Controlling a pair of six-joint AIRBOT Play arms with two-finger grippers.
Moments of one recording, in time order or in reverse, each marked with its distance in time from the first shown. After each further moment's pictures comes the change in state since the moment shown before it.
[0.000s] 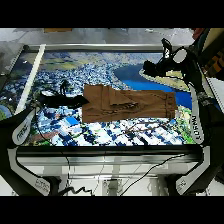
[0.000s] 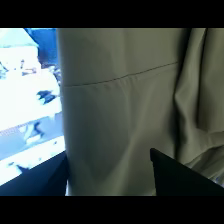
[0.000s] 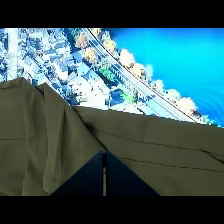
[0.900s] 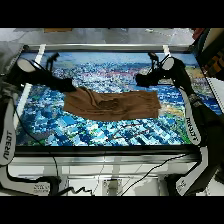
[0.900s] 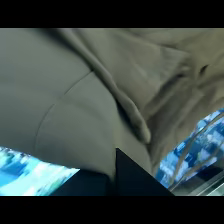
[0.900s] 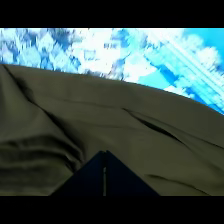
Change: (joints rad) left arm -0.022 0.255 0.412 0.473 -0.433 -0.319; right arm 0.082 -0.010 -0.127 0.002 0.061 -0.126
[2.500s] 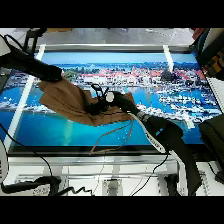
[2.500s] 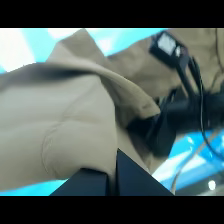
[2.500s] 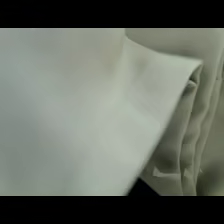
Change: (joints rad) left arm -0.101 0.153 0.228 0.309 -0.166 -0.100; right arm 0.523 -0.244 -0.033 0.248 -0.342 -0.002
